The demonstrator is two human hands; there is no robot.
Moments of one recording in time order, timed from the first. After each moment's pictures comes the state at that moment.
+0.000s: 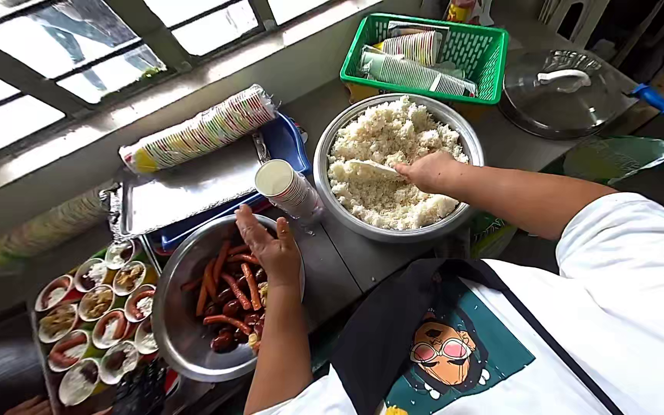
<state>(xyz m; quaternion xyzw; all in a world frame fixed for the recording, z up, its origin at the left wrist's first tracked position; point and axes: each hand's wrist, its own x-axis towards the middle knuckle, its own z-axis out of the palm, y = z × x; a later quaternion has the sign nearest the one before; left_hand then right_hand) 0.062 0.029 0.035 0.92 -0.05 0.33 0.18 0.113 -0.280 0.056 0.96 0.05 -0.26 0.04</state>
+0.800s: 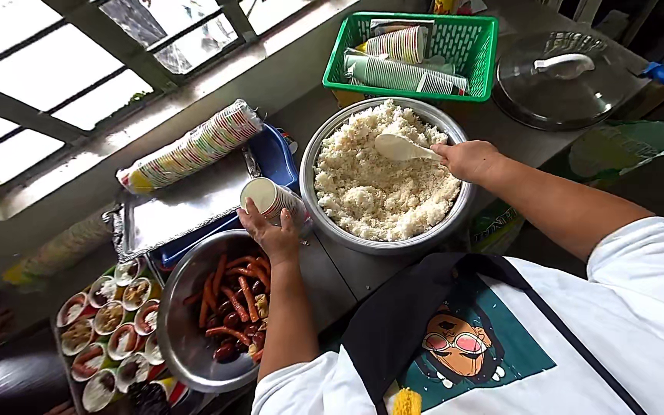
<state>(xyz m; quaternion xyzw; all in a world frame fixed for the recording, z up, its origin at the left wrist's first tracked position) 0.138 0.023 -0.029 0.92 0.01 0.20 0.35 0.103 -0.391 0.049 0.97 -0.09 -0.21 -0.05</state>
